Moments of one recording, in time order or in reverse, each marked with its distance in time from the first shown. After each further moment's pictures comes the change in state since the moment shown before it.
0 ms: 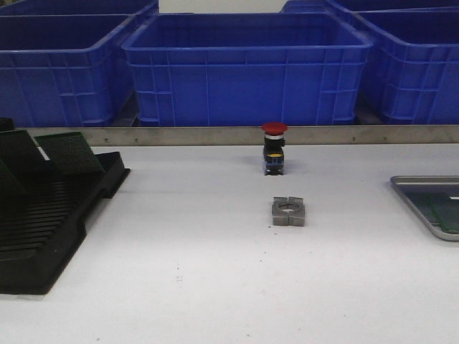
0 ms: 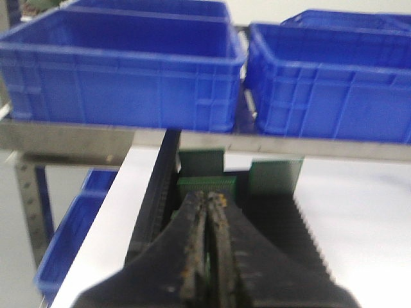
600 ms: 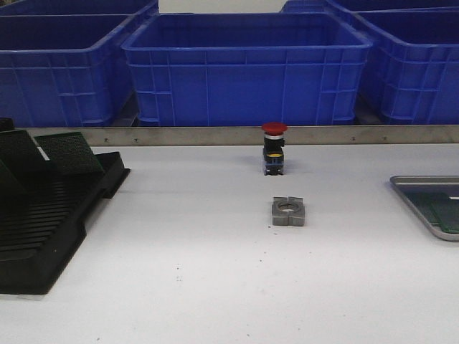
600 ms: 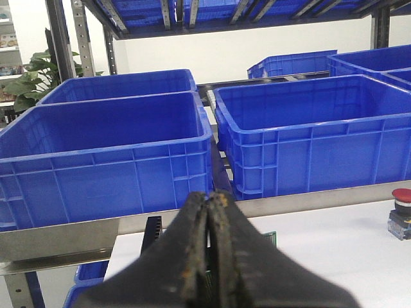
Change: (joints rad) left arm -0.046 0.038 -0.179 -1.293 0.037 1.441; right arm 0.000 0.000 0.000 0.000 0.000 0.000
